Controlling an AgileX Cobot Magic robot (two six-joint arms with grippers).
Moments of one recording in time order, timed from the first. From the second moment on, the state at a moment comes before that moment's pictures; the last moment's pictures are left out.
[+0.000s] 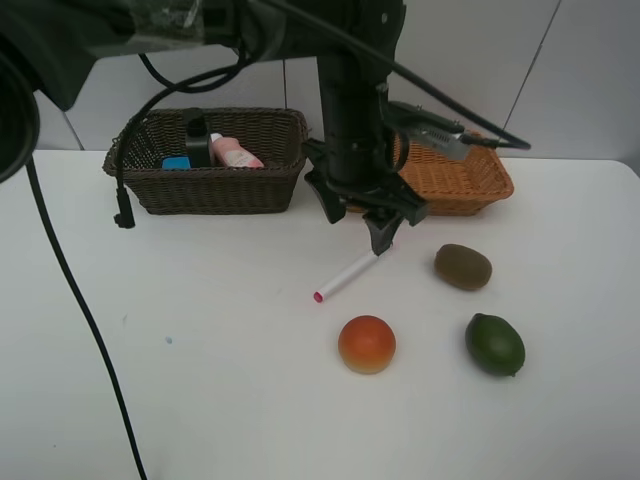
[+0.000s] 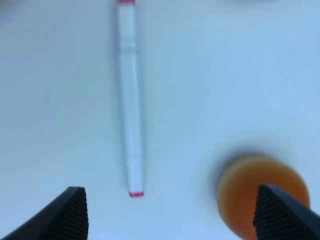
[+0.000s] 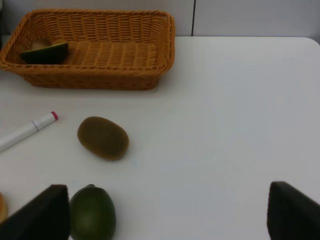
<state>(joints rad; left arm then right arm) -0.81 2.28 -2.01 -0.07 1.20 0.06 0.04 0.00 -0.52 -0.05 1.06 0.02</state>
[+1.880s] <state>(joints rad) -0.81 2.46 -1.96 0.00 0.87 -0.02 0.04 0.00 -0.52 -0.05 1.06 0.02</state>
